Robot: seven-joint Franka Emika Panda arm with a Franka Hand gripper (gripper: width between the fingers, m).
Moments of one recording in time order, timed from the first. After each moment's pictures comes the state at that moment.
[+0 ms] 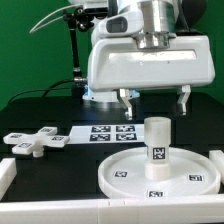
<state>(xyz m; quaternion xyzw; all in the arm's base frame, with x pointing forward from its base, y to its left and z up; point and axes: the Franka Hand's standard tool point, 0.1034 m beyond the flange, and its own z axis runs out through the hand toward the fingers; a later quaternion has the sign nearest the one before) 0.563 0.034 0.110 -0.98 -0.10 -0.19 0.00</state>
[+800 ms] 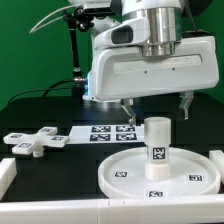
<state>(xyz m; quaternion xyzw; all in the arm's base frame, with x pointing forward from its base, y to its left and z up) 0.549 0.041 0.094 -0.99 -0.11 -0.04 0.02</state>
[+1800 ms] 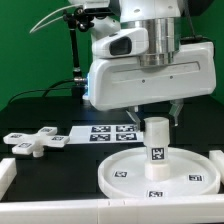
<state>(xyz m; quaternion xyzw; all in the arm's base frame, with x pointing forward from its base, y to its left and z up) 0.553 0.035 0.087 -0.99 -0.11 -0.03 0.02</state>
